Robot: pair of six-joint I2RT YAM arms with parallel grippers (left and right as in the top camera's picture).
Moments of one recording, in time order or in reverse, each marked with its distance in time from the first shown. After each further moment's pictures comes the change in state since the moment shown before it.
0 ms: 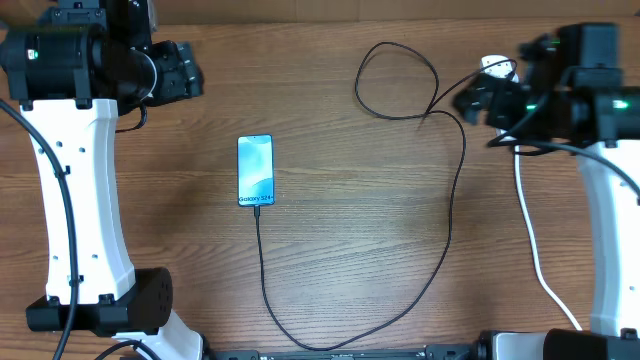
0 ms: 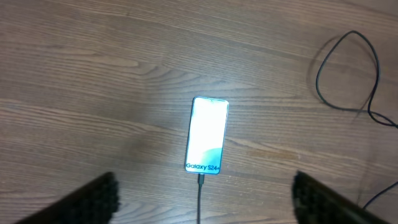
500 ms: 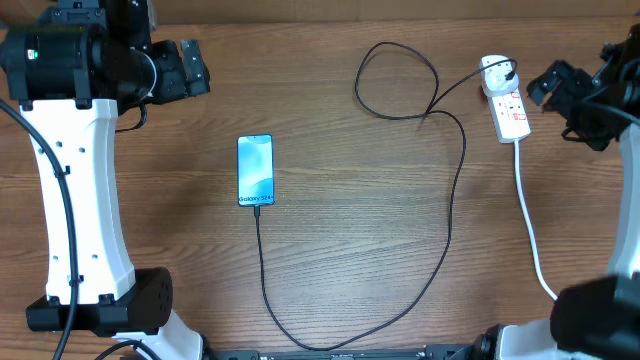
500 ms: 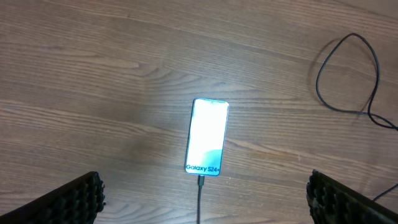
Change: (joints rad) left arm 0.000 0.000 0.000 0.005 -0.002 -0.007; right arm -0.240 0.140 0.000 0.121 0.103 0.073
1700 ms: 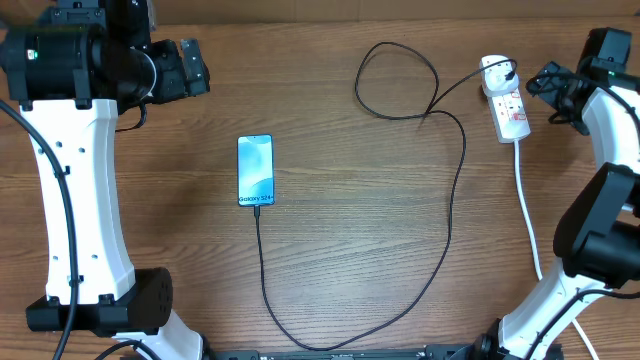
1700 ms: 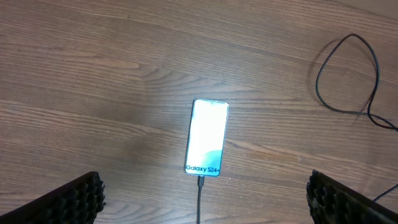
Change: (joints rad) left arm 0.000 0.000 0.000 0.002 0.000 0.000; right arm -0.018 0.409 0.001 0.432 0.265 0.026
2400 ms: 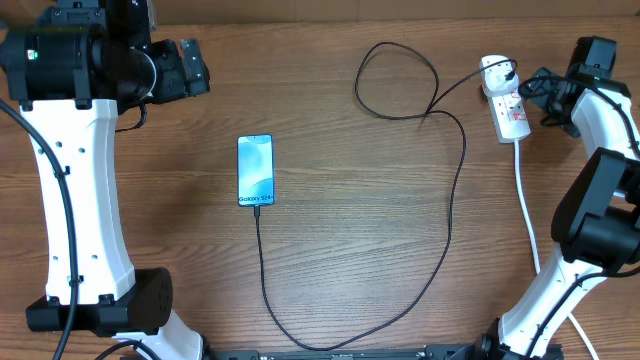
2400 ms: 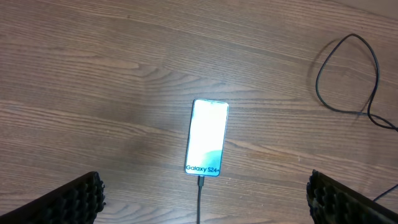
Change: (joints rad) left arm 0.000 0.000 0.000 0.000 0.000 0.000; right arm 0.000 0.101 0.000 0.093 0.000 -0.002
